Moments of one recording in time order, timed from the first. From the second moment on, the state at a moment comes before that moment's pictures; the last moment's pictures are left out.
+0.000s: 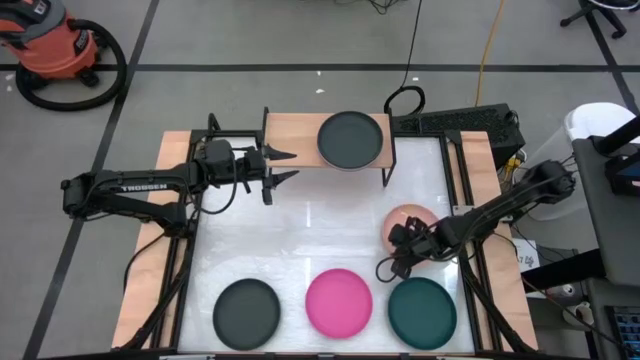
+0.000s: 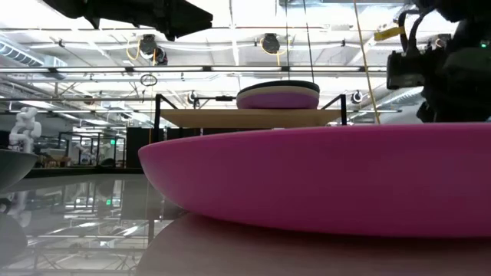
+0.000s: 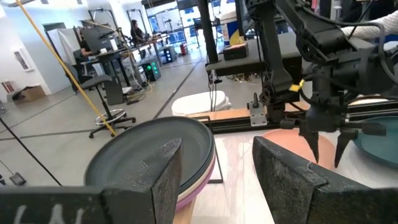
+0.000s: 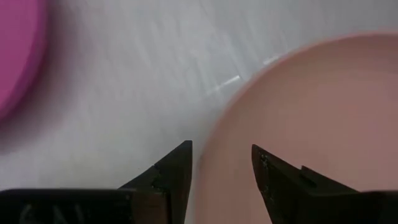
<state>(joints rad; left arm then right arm) 0.27 1.07 0.72 0.32 0.11 0.23 0.43 1.27 0.58 -0.52 0.22 0.90</state>
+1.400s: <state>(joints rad) 0.27 1.07 0.72 0.31 0.10 0.24 0.42 1.13 0.65 -0.51 0.23 0.74</state>
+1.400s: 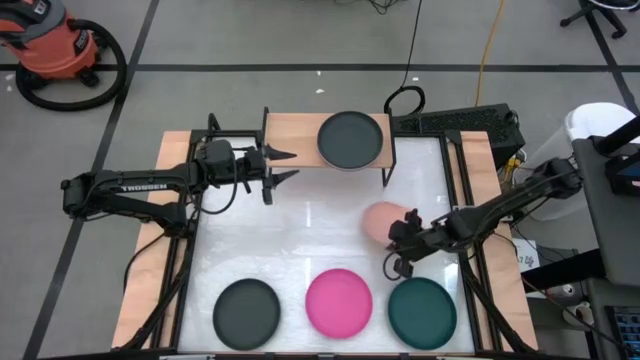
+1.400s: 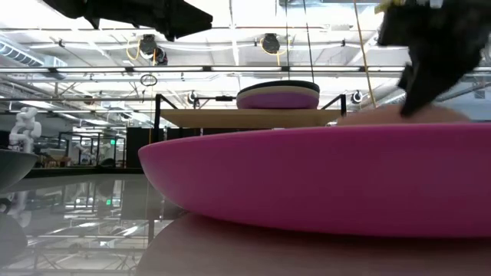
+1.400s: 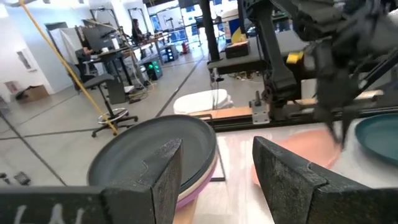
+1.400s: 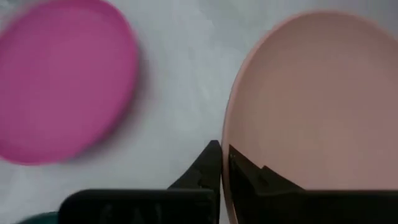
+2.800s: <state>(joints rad) 0.37 0.76 0.72 0.04 -0.09 0.24 -0.20 1.68 1.30 0.05 -0.04 -0.32</state>
